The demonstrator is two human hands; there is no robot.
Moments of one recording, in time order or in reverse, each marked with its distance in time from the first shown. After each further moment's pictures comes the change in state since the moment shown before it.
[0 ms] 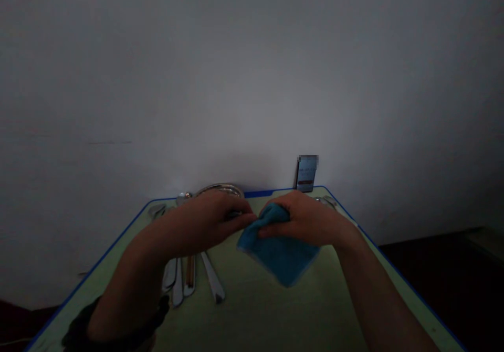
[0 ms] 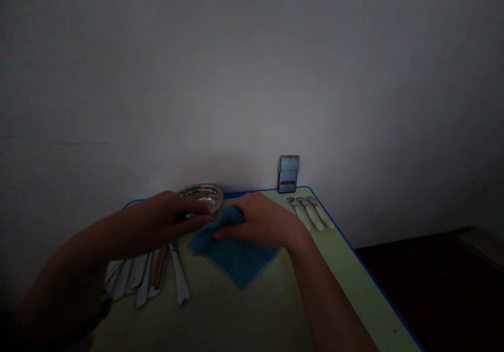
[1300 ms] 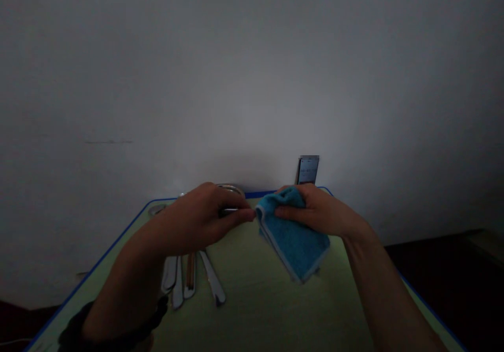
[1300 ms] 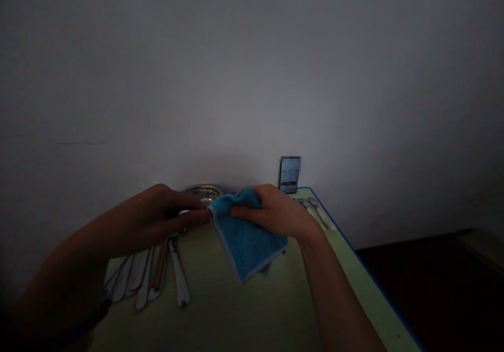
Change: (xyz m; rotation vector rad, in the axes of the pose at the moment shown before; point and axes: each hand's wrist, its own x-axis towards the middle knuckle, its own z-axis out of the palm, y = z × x) left_hand -0.005 -0.002 -0.006 -0.024 0.045 0.006; right_hand -0.006 0.017 -0.008 0.178 0.078 0.085
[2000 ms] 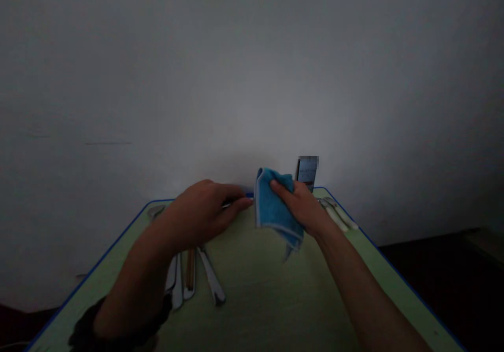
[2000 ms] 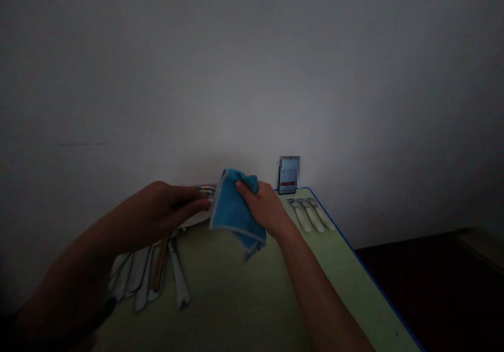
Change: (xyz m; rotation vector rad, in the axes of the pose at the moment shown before) left_hand 0.008 -0.001 0.006 0.263 0.117 -0.073; right_hand 0.023 0.023 0.030 0.283 0.413 0.162
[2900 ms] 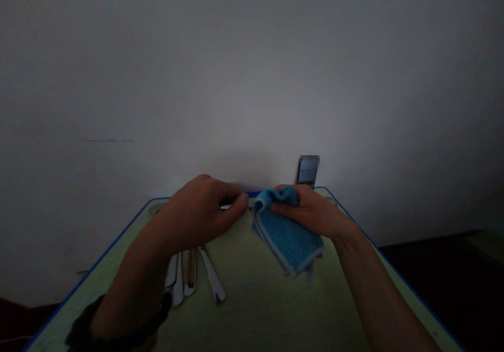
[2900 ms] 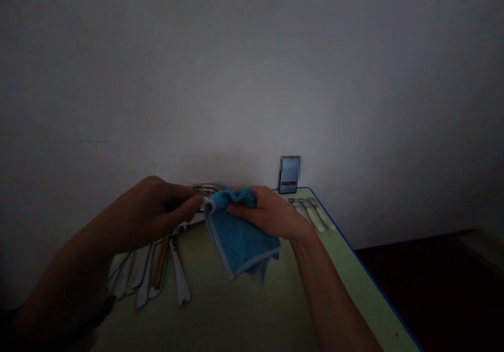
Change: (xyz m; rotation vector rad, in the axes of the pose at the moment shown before) left_hand -0.003 0.006 -0.007 0.012 0.072 0.014; right_hand -0.014 -0.023 -0.019 -0.072 -0.397 -0.115
